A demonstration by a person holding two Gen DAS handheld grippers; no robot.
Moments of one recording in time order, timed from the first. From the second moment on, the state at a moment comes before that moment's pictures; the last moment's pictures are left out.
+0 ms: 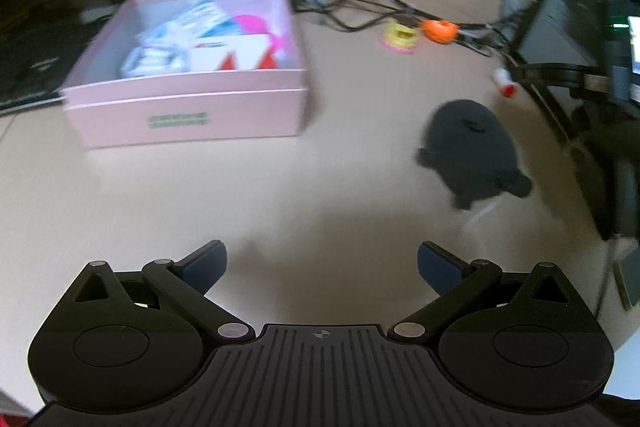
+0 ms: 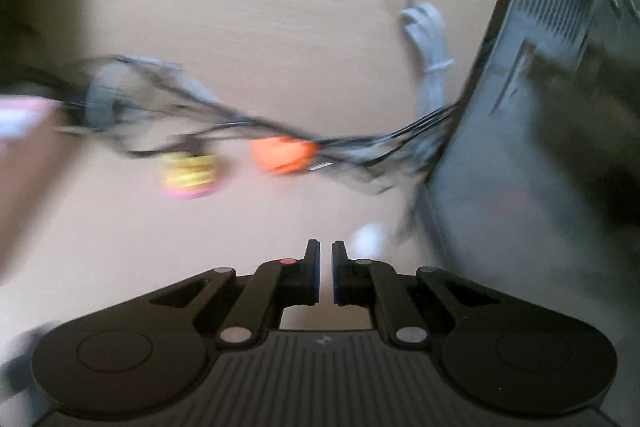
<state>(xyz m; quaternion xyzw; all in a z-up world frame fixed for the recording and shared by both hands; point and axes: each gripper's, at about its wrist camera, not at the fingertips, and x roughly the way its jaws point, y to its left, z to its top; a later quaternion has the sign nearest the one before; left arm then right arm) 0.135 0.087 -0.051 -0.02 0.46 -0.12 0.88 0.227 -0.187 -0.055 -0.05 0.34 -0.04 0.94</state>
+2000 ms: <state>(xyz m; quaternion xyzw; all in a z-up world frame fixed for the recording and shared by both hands) 0.113 0.110 -0.061 -0.04 0.47 -0.05 0.88 0.360 -0.189 -0.082 0.06 0.30 -0.06 0.95</state>
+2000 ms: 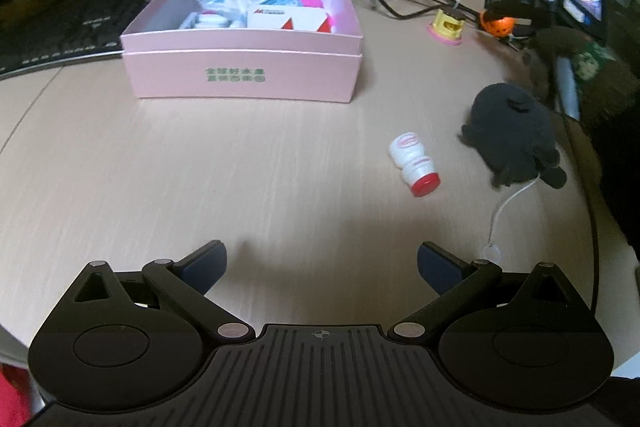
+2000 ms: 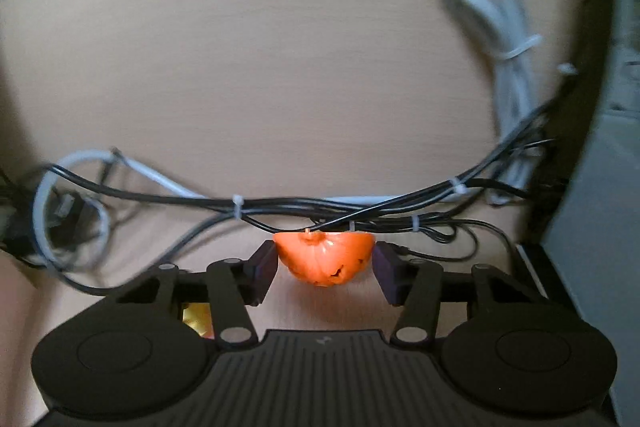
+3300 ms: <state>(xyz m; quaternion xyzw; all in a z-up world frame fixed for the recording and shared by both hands) 0.143 0.044 -0.072 0.10 0.39 -0.28 0.87 0.050 -0.159 -0.063 -0.02 0.36 0.08 0.93</state>
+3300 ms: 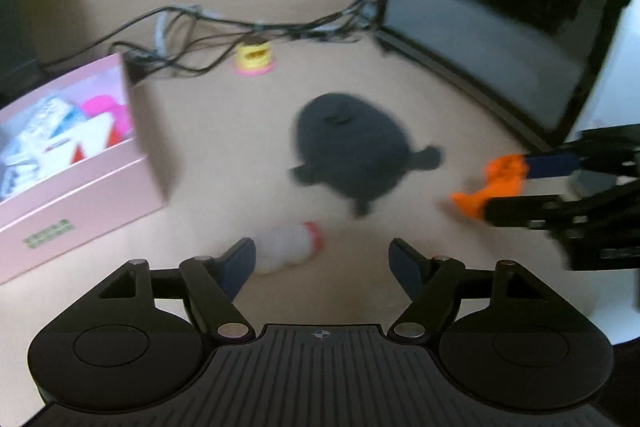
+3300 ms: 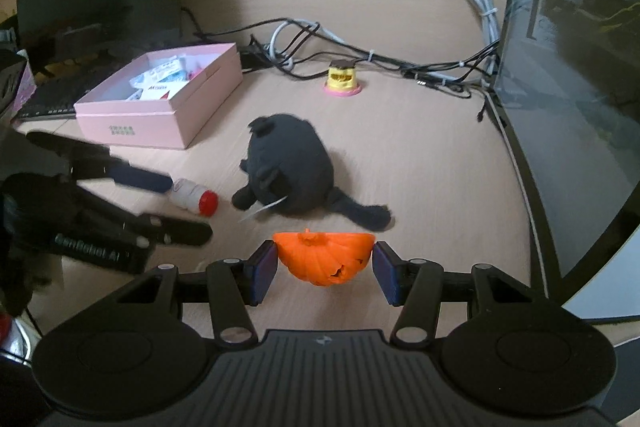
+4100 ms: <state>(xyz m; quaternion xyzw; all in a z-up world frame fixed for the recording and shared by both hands) 0.115 0.077 -0.051 0.06 0.40 -0.15 0.90 0.058 -0.114 -0.066 -0.06 0.37 0.20 0.90</state>
